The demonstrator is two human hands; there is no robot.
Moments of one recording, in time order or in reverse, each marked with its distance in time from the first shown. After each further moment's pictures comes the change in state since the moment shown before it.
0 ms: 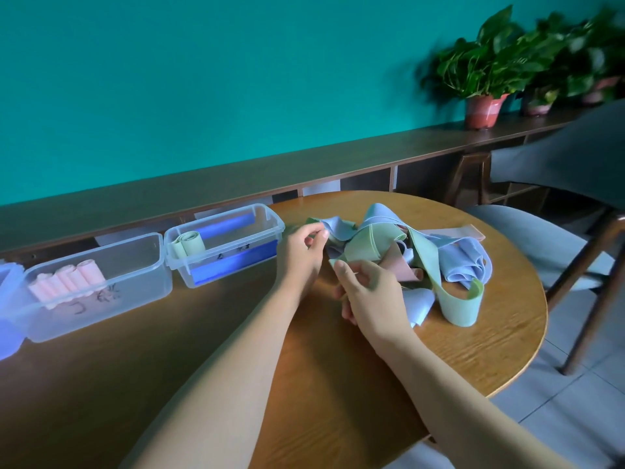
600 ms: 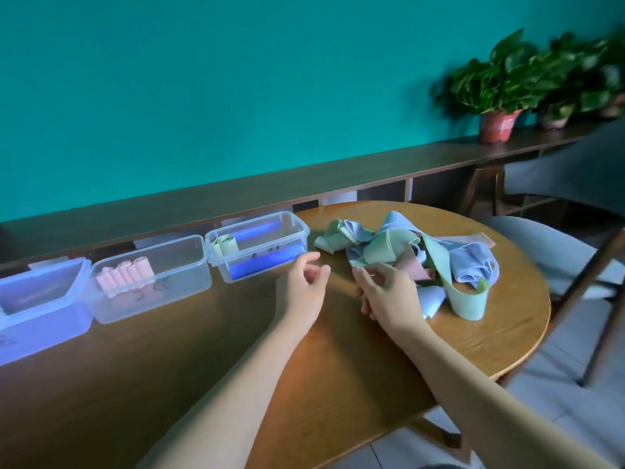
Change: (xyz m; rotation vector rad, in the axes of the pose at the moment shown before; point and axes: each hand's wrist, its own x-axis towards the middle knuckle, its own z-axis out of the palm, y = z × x) left_hand -0.080 0.005 -0.063 -0.003 0.018 -0.078; right_hand -0.013 -0.010 -0.003 -0.141 -0.029 -0.056
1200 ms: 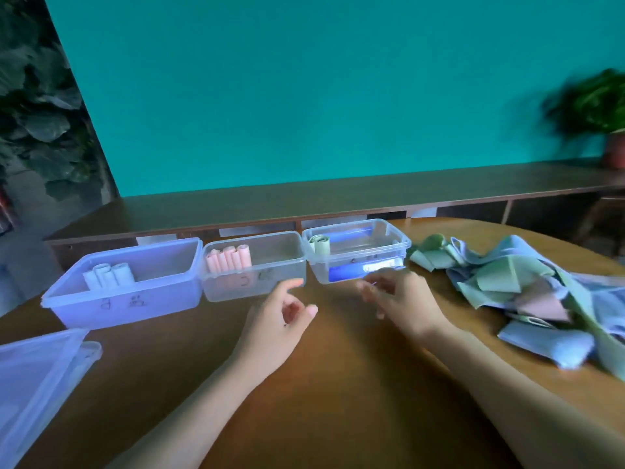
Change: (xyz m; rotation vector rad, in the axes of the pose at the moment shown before) left_hand -0.032 -0.087 -0.177 0.225 0.049 0.033; right_hand 0.018 -0.052 0.113 -0.168 -0.375 -0.275
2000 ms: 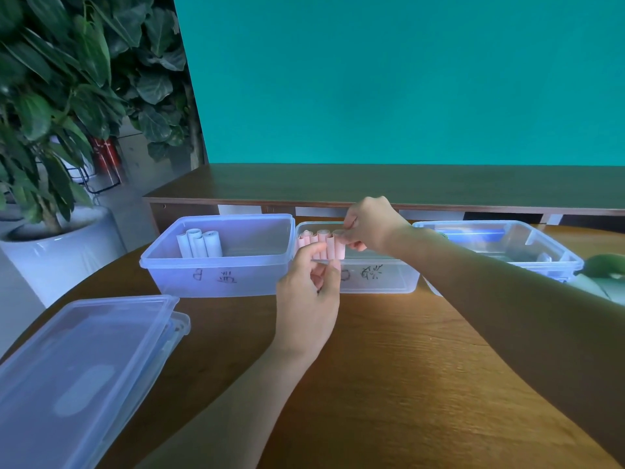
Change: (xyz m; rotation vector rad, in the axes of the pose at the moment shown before) left_hand 0.035 -0.060 -0.052 -0.107 0.449 -0.103; right_hand 0.177 -0.113 0.157 -0.333 -0.379 -0.136
